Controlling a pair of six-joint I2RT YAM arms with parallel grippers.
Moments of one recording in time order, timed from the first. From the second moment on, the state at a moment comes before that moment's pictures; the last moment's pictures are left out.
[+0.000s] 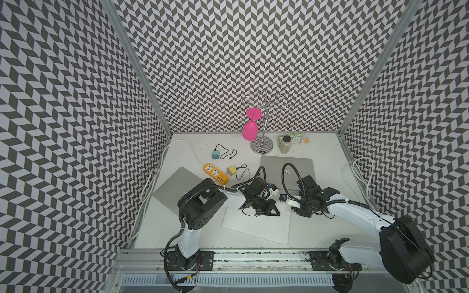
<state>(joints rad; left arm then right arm) -0.86 1.94 0.92 0.16 0.79 -0.65 0.48 1.28 0.65 -0.60 -0.09 -0.86</state>
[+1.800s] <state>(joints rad) -0.84 2.05 0.91 0.51 0.88 -0.92 0.47 1.35 0.62 -0.52 -0.11 -0.88</state>
